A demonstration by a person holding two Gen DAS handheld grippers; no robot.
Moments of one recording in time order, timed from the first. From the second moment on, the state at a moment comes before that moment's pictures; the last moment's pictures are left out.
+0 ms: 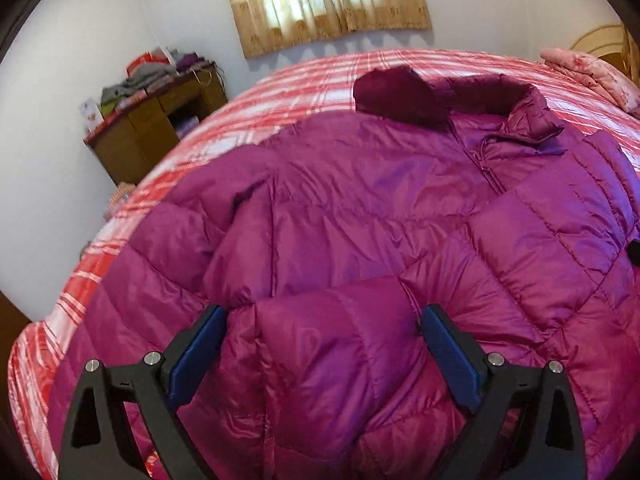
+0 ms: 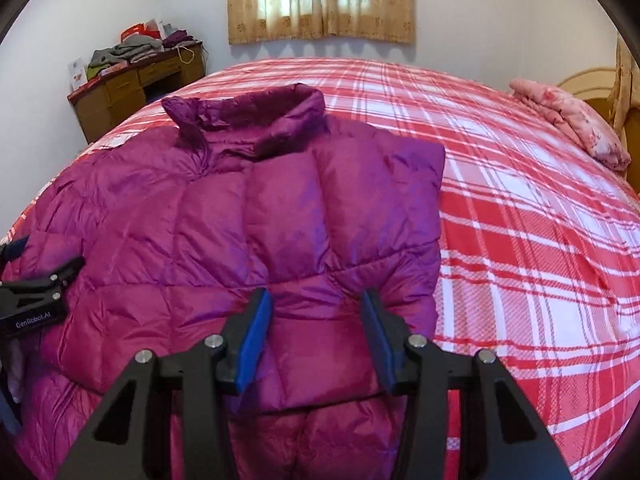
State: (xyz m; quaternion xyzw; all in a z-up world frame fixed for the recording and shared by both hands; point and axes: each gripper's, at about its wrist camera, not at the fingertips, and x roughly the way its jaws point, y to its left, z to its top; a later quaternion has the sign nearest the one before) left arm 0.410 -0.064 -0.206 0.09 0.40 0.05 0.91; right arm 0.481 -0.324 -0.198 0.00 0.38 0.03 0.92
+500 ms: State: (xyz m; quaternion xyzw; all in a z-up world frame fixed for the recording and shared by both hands) left arm 0.414 -0.063 -0.211 0.09 0.40 0.06 0.91; right arm 0.486 -0.320 -0.203 -0.01 0.40 0.03 0.92
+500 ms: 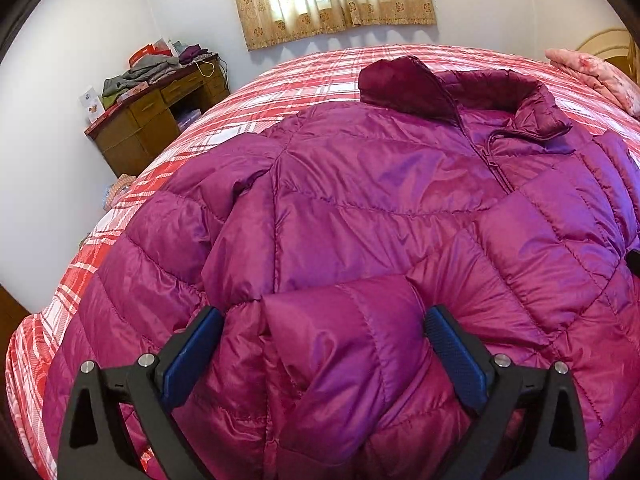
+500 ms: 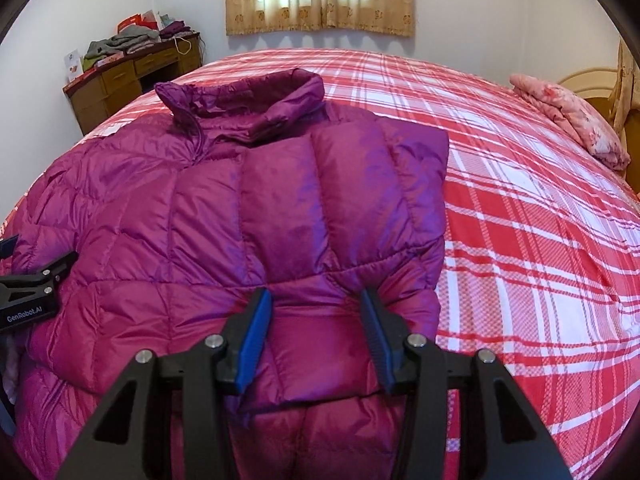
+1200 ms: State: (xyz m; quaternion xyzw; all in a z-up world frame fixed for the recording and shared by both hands) left arm 0.411 -0.051 -0.213 0.05 0.40 0.06 0.91; right arm 0.536 -0.351 -0.199 0.04 0.41 -0.01 0.91
